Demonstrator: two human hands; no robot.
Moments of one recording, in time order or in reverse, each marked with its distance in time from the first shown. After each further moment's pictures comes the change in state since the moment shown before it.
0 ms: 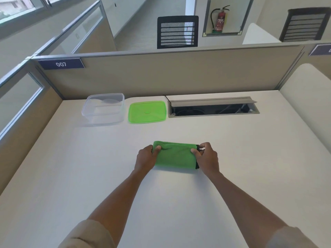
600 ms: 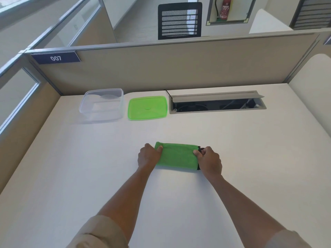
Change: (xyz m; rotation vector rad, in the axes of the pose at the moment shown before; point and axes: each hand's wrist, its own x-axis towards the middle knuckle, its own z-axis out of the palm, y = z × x) left_hand 0.023 0.008 0.019 0.123 -0.013 -0.301; right_hand 0.007 0.015 0.015 -0.236 0.038 0.115
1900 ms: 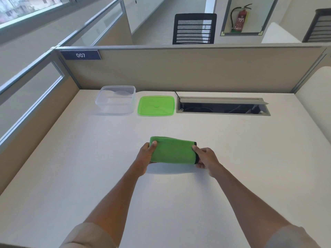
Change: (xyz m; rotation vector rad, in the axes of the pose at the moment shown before) left_hand -0.052 -0.042 -0.020 -0.971 -0.299 0.026; right_hand -0.003 -0.001 -0.015 0.485 -0.425 0.187
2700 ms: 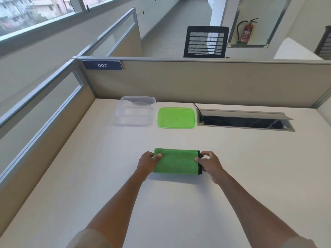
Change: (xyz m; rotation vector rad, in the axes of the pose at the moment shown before) left_hand 0.042 0.023 -0.106 0.404 0.188 -0.013; right_hand 0.005 -0.042 0.100 0.035 0.002 -0.076
